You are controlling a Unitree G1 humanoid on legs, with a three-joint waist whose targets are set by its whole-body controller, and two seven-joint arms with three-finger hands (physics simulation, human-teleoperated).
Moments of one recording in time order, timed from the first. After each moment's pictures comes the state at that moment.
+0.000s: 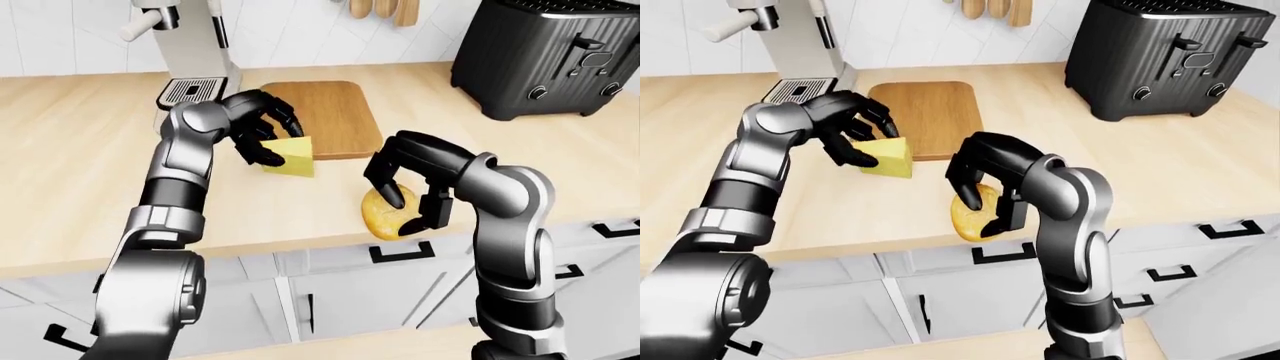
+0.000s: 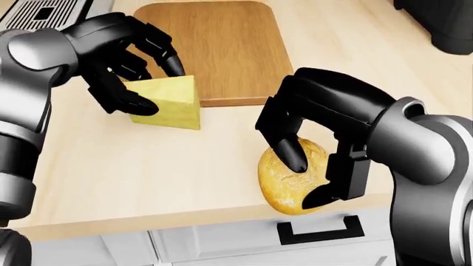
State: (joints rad) left arm -1.17 0.35 0.05 0.87 0.52 0.08 -0.81; right arm -0.61 -0.22 -0.04 -0.34 -0.78 0.23 1.11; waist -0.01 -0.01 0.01
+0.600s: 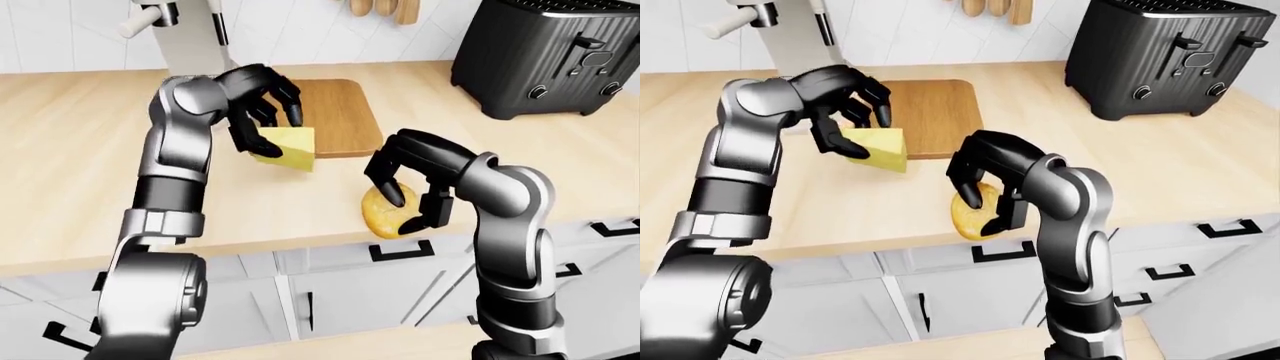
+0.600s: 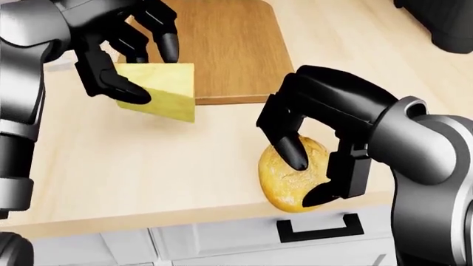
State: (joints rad) left arm -1.15 0.35 0.05 0.60 0.54 0.20 -0.88; right arm -0.61 -0.22 -0.04 -0.34 -0.77 0.23 1.09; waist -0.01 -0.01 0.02
